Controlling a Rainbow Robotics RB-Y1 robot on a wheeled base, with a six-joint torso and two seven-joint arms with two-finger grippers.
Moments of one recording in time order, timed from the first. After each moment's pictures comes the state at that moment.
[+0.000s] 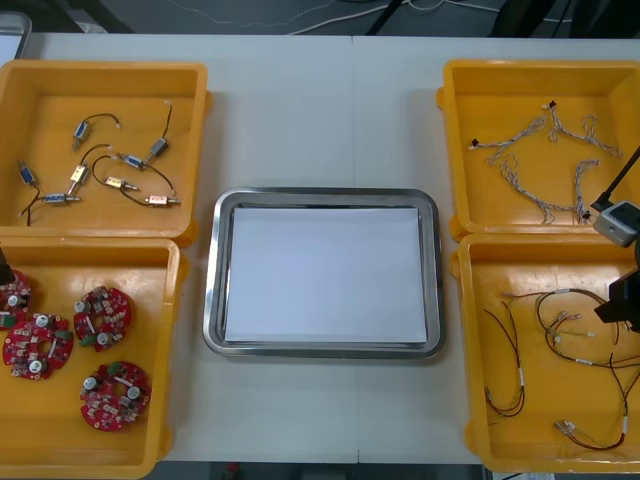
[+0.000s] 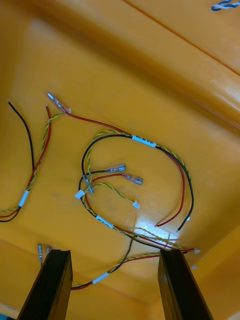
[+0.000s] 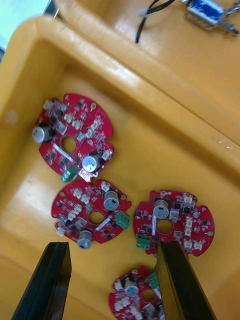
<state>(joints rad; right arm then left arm) -0.09 -0.93 -0.15 -2.10 -0.99 1.74 1.72 0.00 0.82 0.31 -2.24 0.71 1.80 -0.71</state>
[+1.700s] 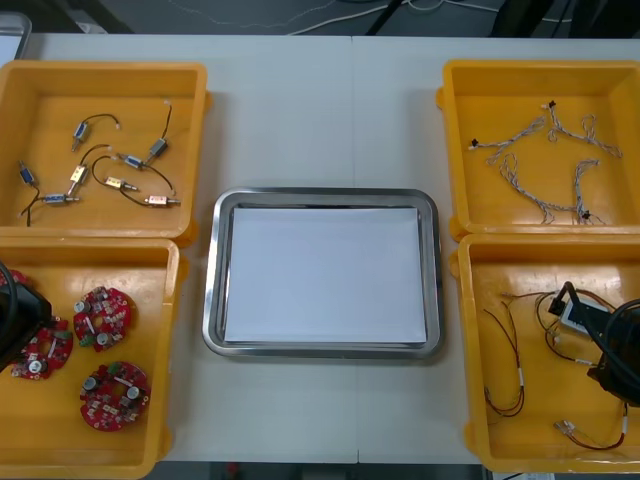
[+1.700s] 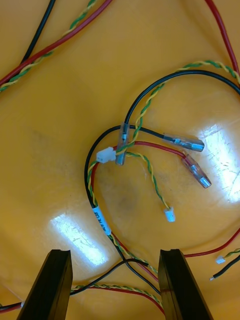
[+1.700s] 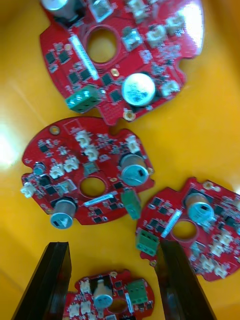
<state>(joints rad) 0.19 -0.93 0.01 -2.10 -0.75 1.36 2.22 0.05 0.42 0.39 -2.15 0.47 1.80 -0.67</state>
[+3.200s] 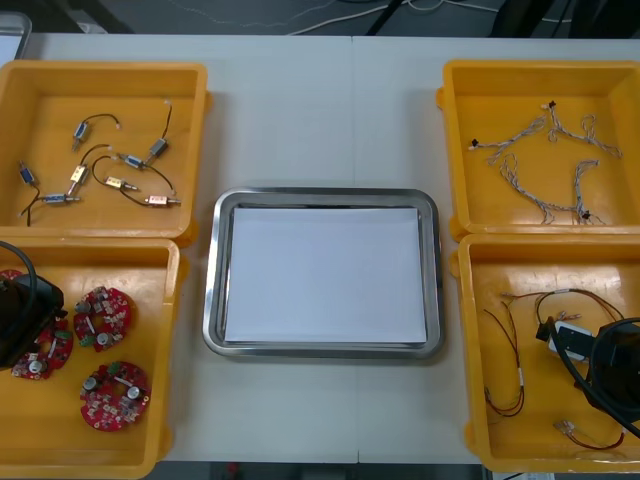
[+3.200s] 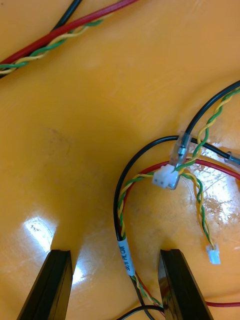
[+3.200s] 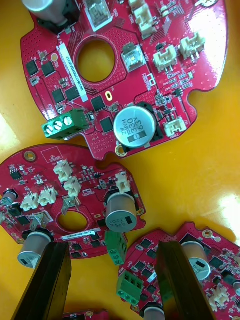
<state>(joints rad) 0.25 -0.89 0.06 -2.02 -0.69 1.18 2.37 -0.06 0.35 0.40 -2.00 0.35 1.79 -0.67</state>
